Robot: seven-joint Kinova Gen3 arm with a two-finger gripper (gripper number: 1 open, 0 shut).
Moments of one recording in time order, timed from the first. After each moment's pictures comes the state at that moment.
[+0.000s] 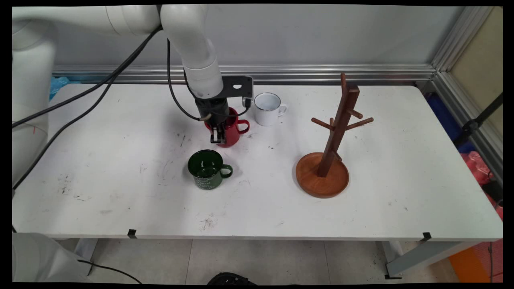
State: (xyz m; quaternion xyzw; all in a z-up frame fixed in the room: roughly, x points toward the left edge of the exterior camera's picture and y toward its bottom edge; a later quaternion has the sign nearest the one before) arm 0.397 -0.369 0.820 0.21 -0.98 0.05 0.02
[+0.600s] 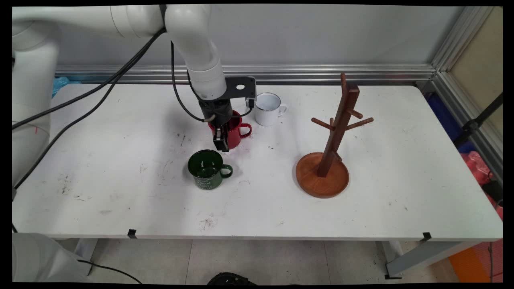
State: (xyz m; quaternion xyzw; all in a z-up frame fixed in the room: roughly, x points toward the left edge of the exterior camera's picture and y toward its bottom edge) arm 0.392 -0.373 0.815 0.22 -0.97 0.05 0.03
